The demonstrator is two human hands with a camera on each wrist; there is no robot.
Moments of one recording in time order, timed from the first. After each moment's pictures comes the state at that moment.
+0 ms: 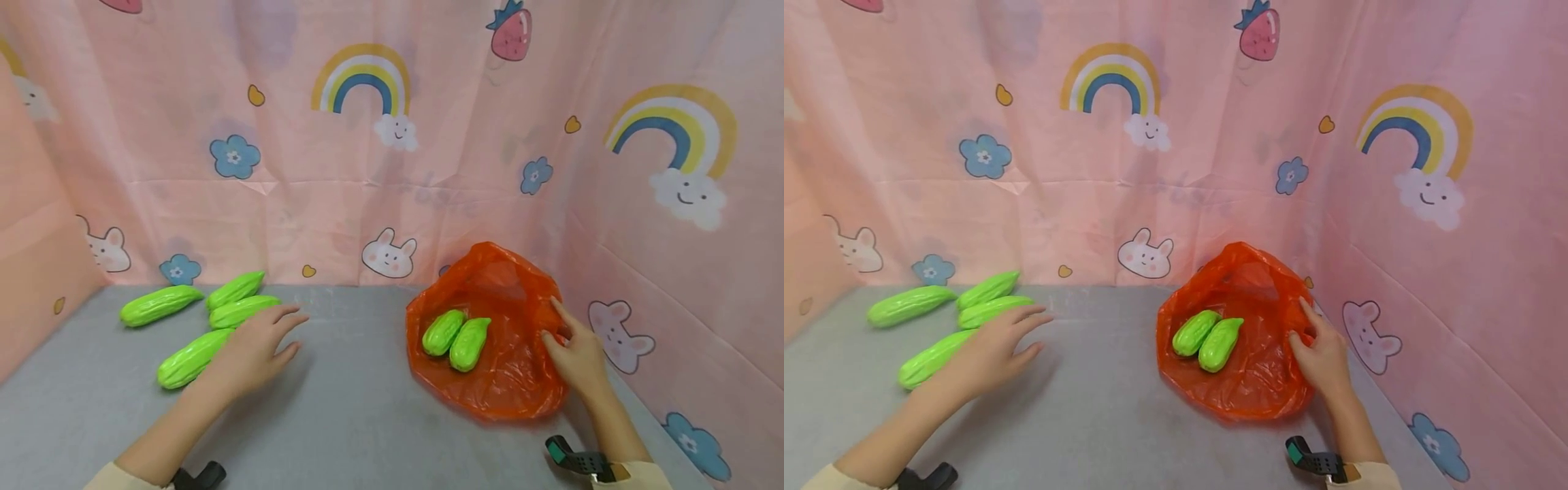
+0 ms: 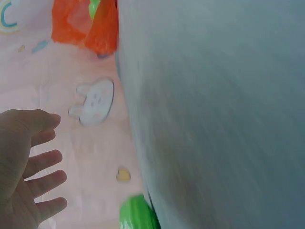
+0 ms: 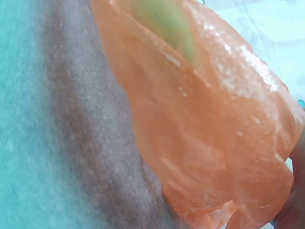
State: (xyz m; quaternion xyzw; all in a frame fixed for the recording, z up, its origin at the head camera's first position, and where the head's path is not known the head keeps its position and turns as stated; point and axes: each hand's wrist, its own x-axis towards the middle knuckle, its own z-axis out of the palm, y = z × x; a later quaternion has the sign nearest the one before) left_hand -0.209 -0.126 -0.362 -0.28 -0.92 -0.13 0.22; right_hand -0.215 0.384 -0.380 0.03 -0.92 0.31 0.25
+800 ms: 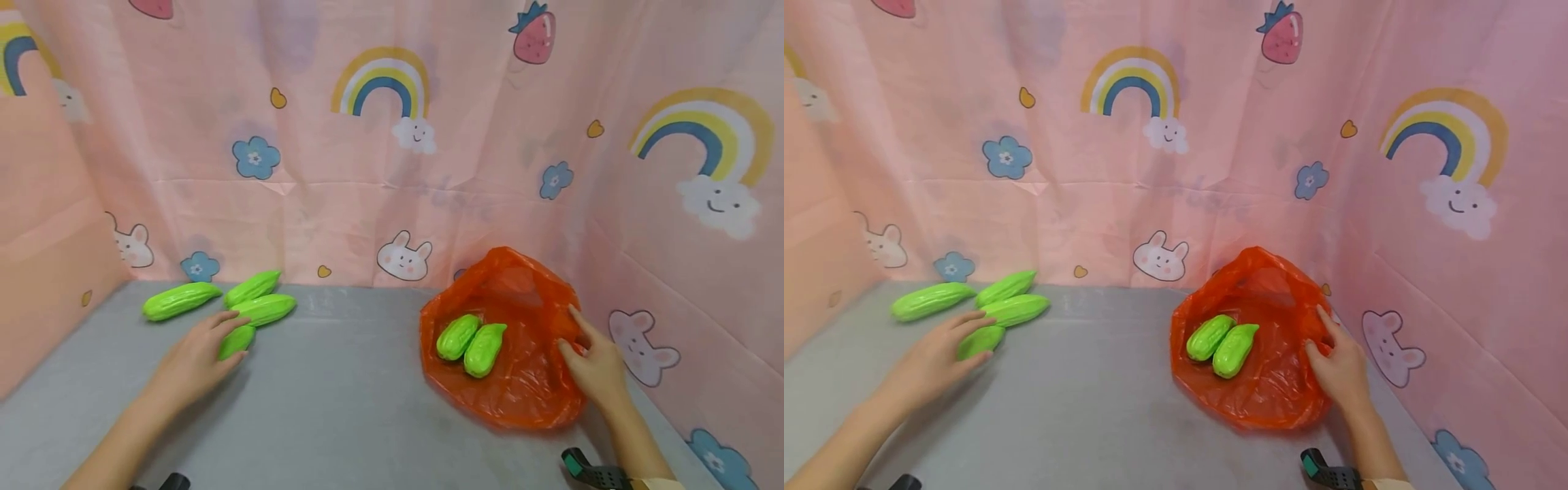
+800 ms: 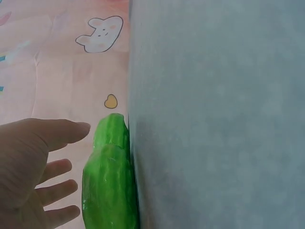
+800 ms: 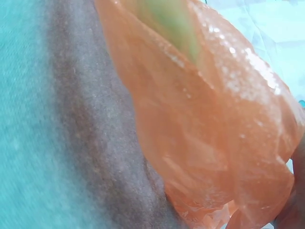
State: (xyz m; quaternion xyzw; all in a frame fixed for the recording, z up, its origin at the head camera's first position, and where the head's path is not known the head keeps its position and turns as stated) left_hand -0.190 -0.212 -0.372 -0.14 -0.95 -0.18 0.20; right_hand -0.215 0.382 -0.379 0.03 -0.92 0.30 0.25
